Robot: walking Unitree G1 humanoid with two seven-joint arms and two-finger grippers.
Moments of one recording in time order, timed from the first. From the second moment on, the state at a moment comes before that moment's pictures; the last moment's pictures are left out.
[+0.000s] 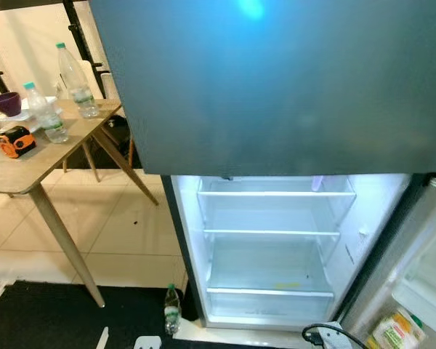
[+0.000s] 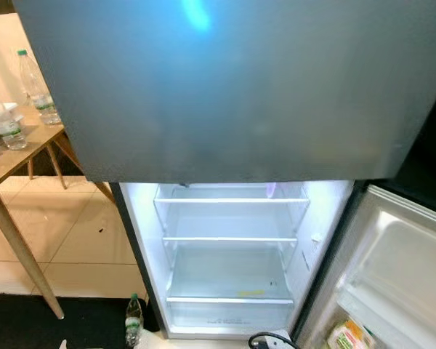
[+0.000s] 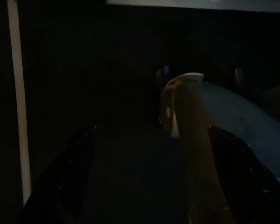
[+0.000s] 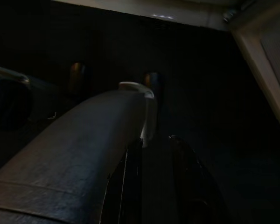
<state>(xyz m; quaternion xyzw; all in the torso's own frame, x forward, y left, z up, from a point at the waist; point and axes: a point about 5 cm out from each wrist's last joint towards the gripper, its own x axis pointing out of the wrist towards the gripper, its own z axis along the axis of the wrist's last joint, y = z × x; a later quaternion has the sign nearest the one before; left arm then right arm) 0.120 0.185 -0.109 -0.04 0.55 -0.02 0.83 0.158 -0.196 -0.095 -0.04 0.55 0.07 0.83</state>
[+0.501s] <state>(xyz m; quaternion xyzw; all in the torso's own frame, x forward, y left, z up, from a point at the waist) 0.128 0.181 -0.106 -0.04 0.54 -0.02 0.84 0.151 -0.202 -0.097 -0.05 0.56 0.06 0.82</state>
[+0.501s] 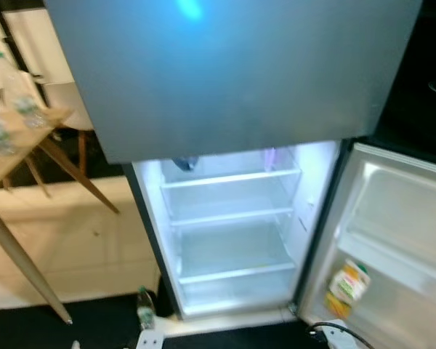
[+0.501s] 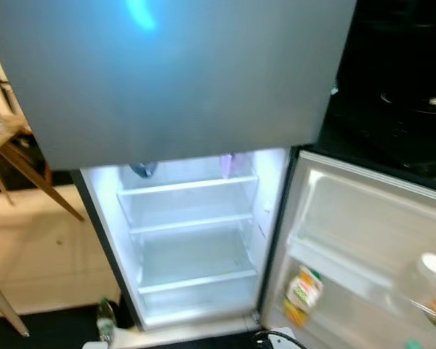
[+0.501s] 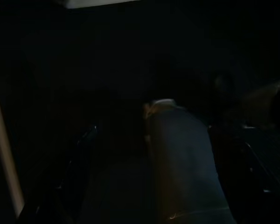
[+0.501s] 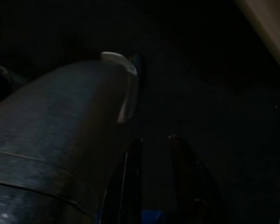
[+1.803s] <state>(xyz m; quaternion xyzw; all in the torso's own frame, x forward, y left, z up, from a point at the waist) 0.130 0.176 -0.105 -0.07 0.53 -0.05 0.85 0.154 -0.200 -0.096 -0.05 0.56 0.07 0.82</state>
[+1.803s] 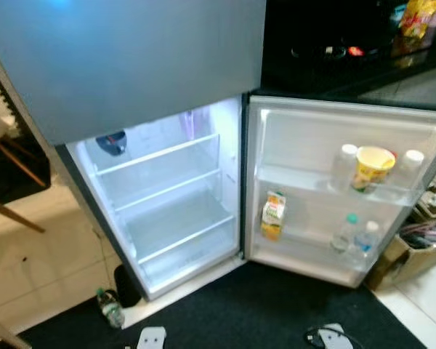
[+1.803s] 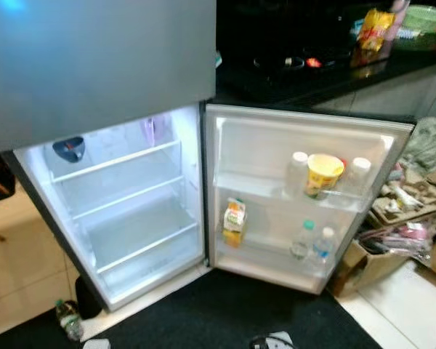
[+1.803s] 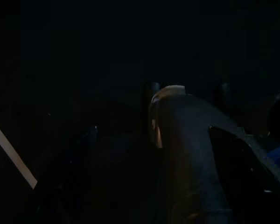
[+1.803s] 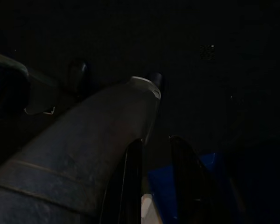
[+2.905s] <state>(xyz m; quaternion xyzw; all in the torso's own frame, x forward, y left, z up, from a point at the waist) 0.130 0.176 -0.105 -0.07 0.53 -0.06 0.84 0.163 -0.196 -0.092 -0.03 0.54 0.07 0.84</state>
